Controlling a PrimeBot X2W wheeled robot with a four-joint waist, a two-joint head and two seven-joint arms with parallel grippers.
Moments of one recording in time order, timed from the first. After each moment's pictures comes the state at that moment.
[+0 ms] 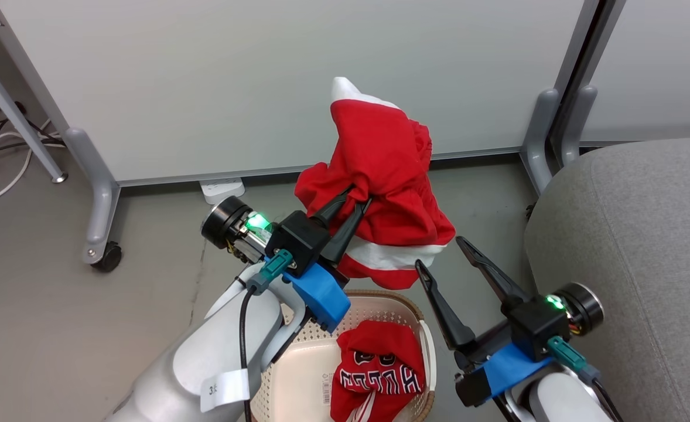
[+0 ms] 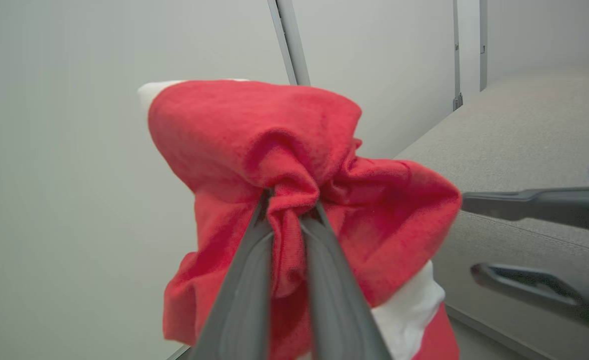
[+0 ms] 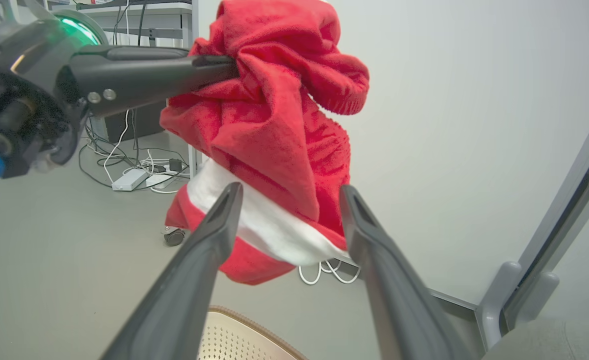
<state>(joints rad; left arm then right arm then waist) -0.66 0.19 -0.85 0.49 -0.40 -0.05 -0.26 -0.21 -0.08 0.30 0.24 0.02 0.13 -0.26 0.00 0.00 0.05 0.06</state>
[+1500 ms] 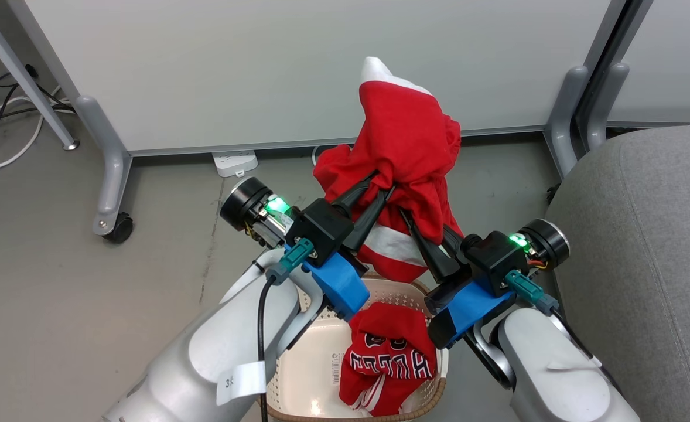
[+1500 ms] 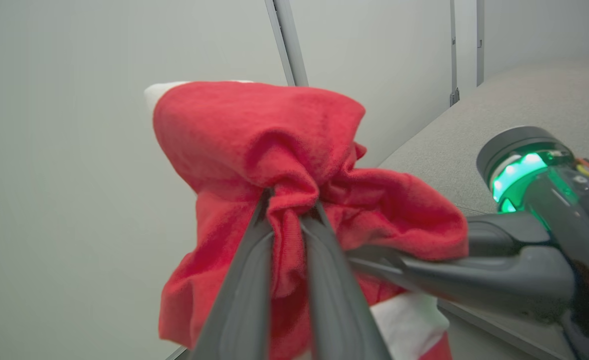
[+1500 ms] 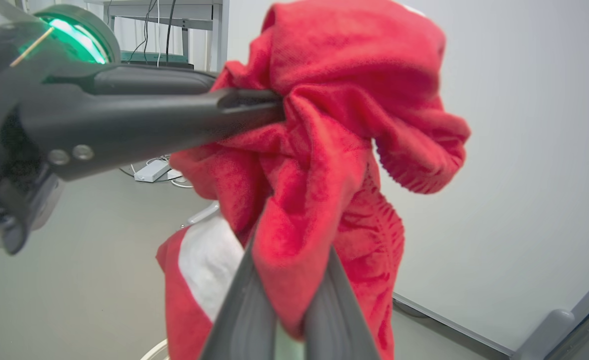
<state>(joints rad) -0.72 0.15 -0.88 0.49 -0.39 -0.07 -0.26 -0.48 -0.06 0.41 0.44 0.04 0.13 -0.26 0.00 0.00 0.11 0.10</state>
